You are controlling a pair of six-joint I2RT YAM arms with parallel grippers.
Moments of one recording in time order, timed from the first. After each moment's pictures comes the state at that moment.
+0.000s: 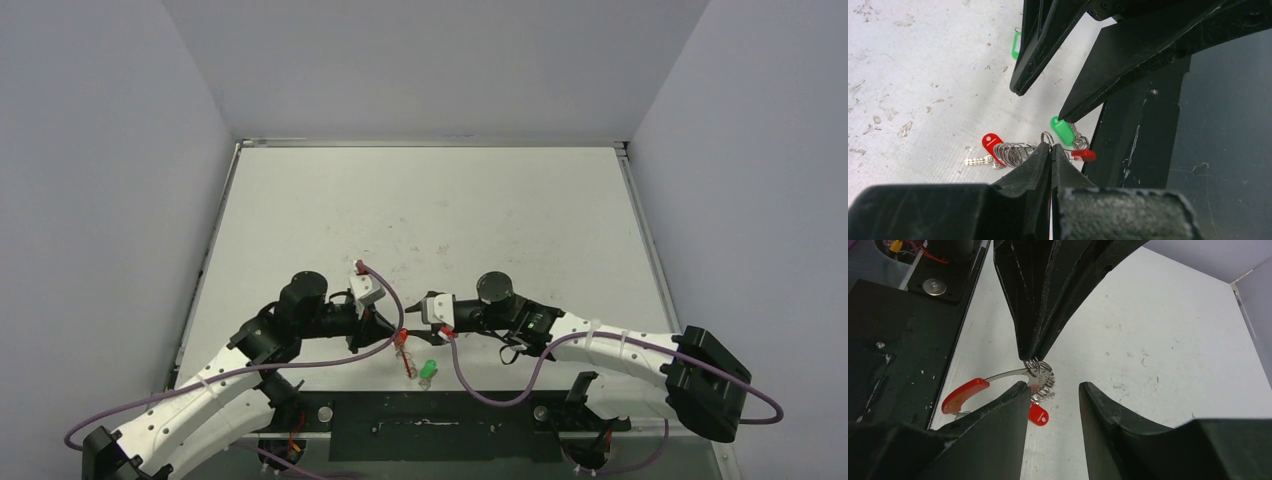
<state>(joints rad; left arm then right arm) -0.71 0.69 0.51 -0.29 0.56 -0.07 0.98 1.17 0.53 0.37 -0.56 -0.52</state>
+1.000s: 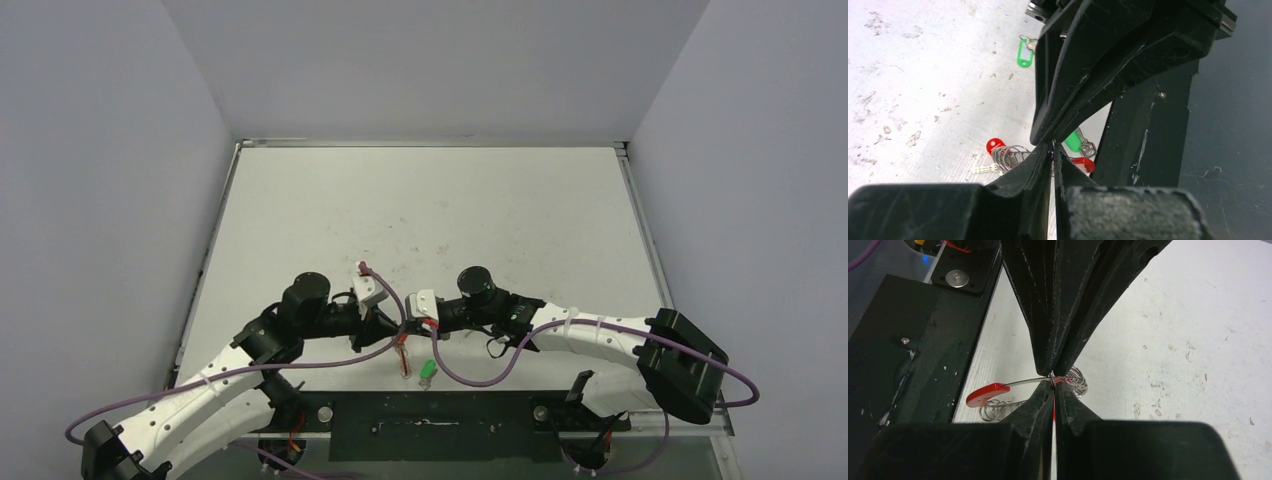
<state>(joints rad) -0.74 0.70 0.49 -0.24 0.54 -0.04 0.99 1.32 0.62 0.30 -0.63 -0.48</state>
